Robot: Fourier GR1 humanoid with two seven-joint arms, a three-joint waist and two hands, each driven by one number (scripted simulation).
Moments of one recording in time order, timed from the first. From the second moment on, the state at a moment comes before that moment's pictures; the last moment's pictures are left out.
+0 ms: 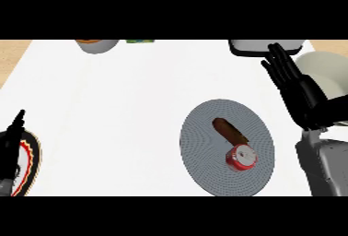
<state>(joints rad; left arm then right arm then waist) -0.01 0.62 -0.14 -1.29 0.10 0.41 0.17 -0.35 -0.25 -0.02 -1.57 -0.20 0.10 0.13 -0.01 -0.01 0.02</state>
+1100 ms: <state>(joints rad) -0.29 0.46 -0.25 -1.52 0.10 0.36 0.10 -0.79 -0.58 0.31 -1.32 0.00 0.88 -0.29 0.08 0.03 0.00</state>
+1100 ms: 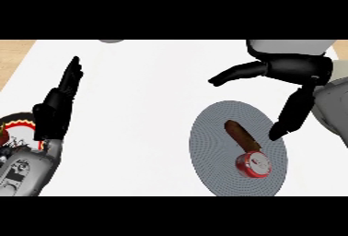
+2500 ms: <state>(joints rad) -0.27 0.45 -0.18 -1.55 0.07 0.34 0.15 -0.98 -0.57 1.08 -1.21 0.72 0.60 -0.52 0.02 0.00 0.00</state>
